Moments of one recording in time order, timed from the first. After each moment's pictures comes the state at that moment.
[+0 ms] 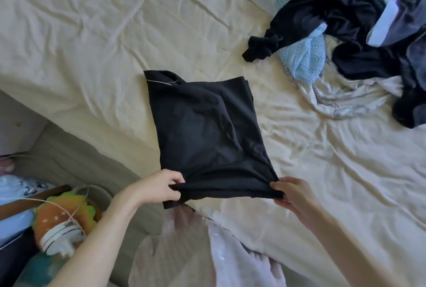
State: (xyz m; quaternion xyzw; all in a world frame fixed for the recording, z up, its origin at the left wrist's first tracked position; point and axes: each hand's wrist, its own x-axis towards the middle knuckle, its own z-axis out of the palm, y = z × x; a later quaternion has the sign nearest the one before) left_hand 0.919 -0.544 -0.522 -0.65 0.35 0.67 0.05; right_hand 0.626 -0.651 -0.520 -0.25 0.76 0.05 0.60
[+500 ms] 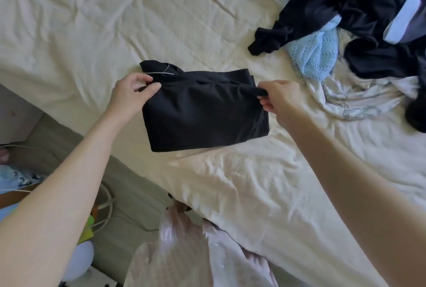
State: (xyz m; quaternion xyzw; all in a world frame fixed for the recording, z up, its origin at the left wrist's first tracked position) left_hand 1.000 -0.642 -0.536 -0.84 0.25 0.39 -0.29; right_hand 0.750 -0.790 -0.525 -0.39 0.71 -0.09 0.57
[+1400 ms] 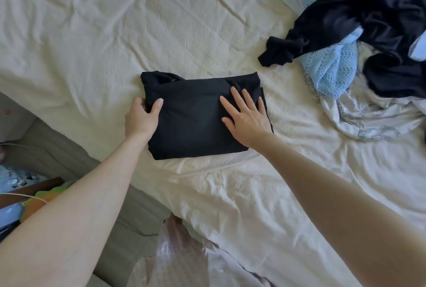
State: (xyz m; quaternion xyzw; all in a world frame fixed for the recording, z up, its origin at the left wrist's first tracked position) left_hand 0.990 -0.647 -0.610 -0.91 0.13 0.32 -0.21; right_hand 0.776 -0.767 -0.623 -0.89 0.35 0.20 0.21
